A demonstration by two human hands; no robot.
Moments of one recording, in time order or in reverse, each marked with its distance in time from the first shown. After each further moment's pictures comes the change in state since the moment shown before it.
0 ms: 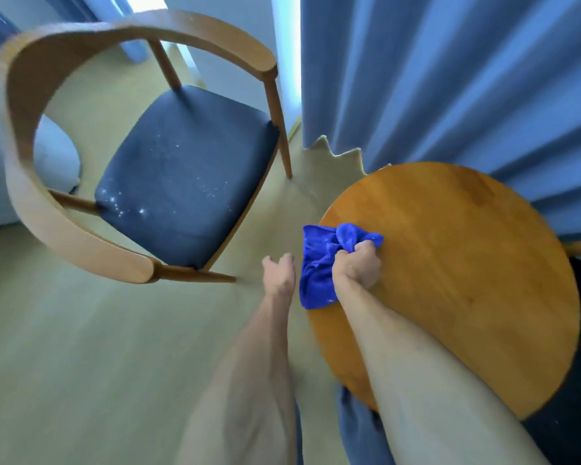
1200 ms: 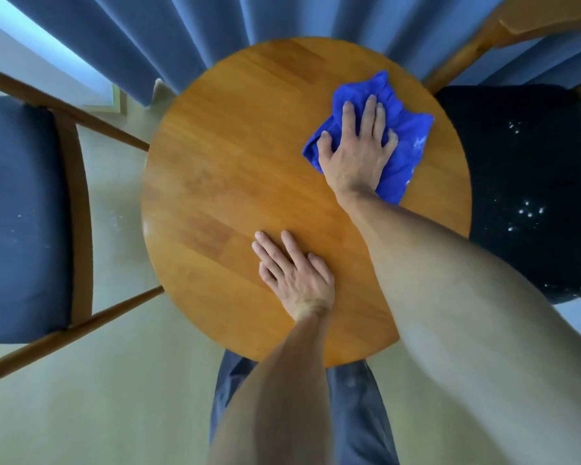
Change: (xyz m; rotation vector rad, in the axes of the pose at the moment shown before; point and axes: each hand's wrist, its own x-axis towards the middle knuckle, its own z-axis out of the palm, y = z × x) left_hand -0.068 -0.180 0.235 1.046 0.112 0.875; right_hand 0.221 0.156 -0.135 -0.460 0.449 -0.260
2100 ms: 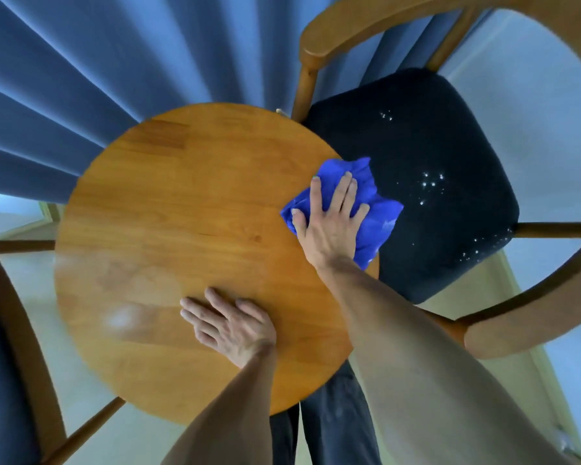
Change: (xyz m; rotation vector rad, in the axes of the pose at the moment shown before) left_hand -0.001 0.004 0.011 0.092 0.105 0.017; right_hand -0.069 0.129 -0.010 -0.073 -0.079 0.251
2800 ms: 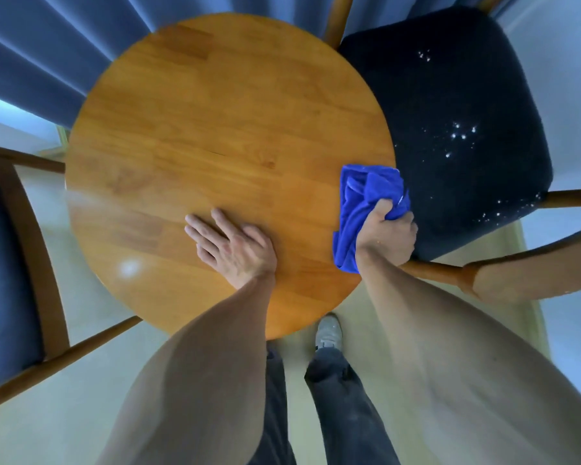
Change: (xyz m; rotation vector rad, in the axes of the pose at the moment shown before) left_hand -0.002 -0.011 0.010 -0.045 0.090 0.030; right_hand -0.090 0.074 0.022 0.500 0.061 0.878
